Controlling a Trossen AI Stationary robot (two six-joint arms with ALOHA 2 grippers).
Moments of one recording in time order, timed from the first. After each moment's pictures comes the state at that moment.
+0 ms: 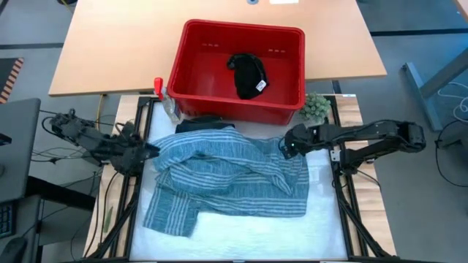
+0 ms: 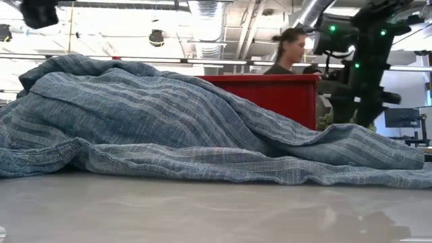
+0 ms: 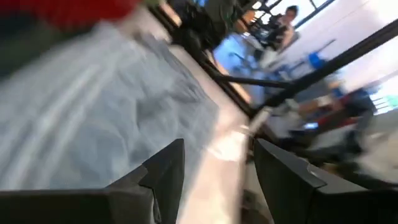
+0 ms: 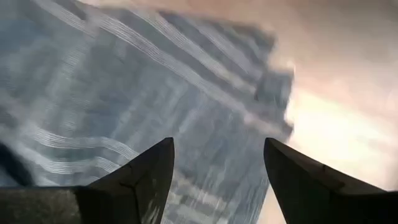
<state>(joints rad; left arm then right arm) -0.51 0.36 0.82 -0.76 -0.48 -0.99 -0.16 1.19 0.69 -0.81 0.27 0.97</state>
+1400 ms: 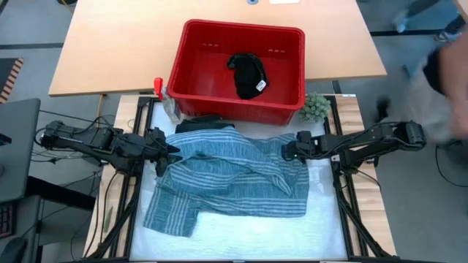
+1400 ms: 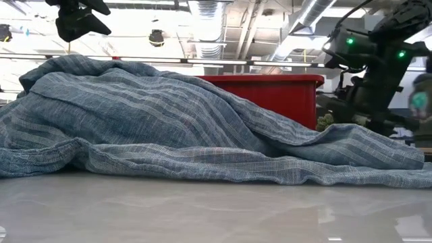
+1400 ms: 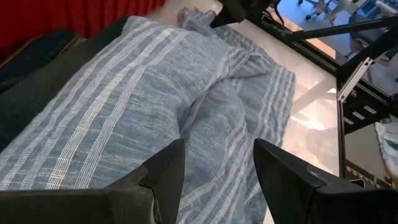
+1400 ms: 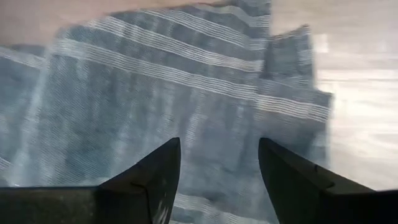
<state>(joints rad) -0.22 0.69 0.82 -0.68 -0.31 -0.67 -0.07 1.18 0.49 -0.54 0.37 1.41</state>
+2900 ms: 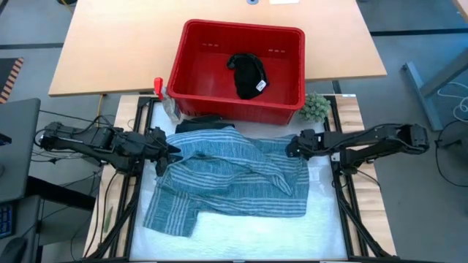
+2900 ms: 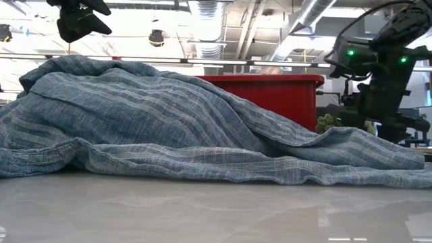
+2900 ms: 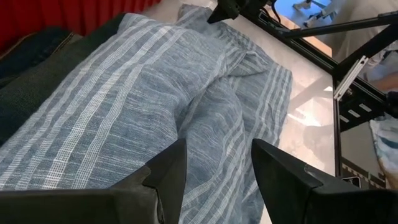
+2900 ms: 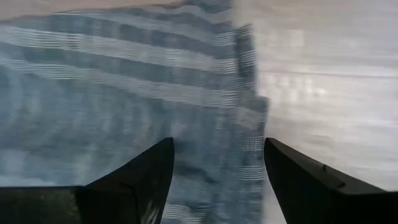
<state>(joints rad) -0.19 0.69 0.82 -0.67 -0.27 -0.66 -0.17 1.13 0.45 -0.62 0.31 1.28</state>
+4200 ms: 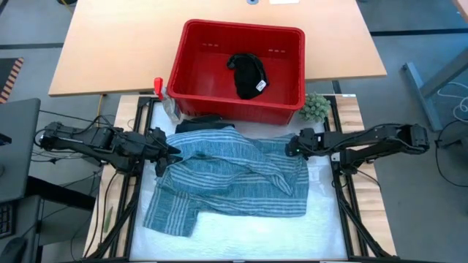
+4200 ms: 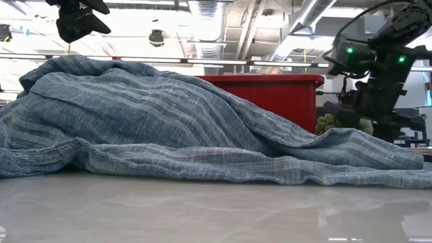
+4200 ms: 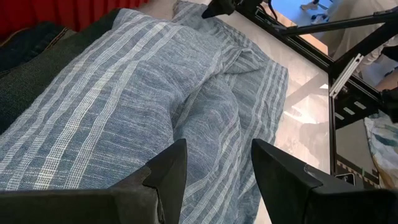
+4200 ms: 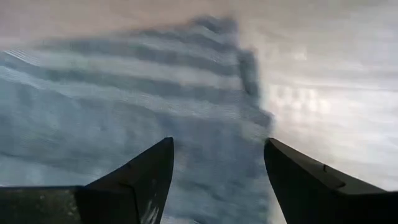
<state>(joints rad) -0.19 0.69 0.82 -0.67 -0.25 -0.67 -0.17 1.13 0.45 -0.58 0.35 1.26</state>
